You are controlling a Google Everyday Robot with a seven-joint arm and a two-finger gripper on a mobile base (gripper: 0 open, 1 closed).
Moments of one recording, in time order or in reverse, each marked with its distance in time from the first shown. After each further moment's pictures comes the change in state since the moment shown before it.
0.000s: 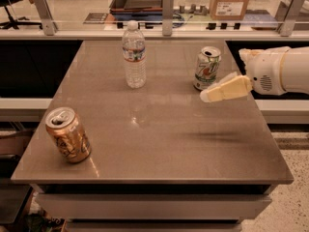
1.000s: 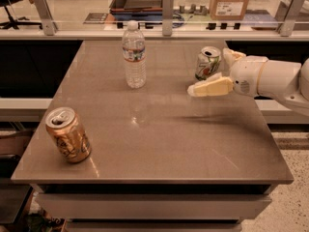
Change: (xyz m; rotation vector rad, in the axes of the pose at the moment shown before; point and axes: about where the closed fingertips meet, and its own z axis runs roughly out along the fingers) arm -0.003 -0.019 0.059 -0.035 -0.229 -0.005
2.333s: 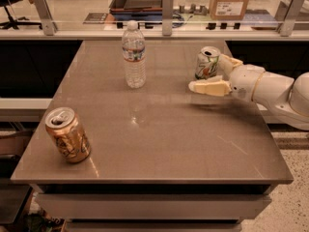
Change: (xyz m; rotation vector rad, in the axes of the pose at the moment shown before) arm 0.021 -0.025 0.017 0.021 -0.150 0.010
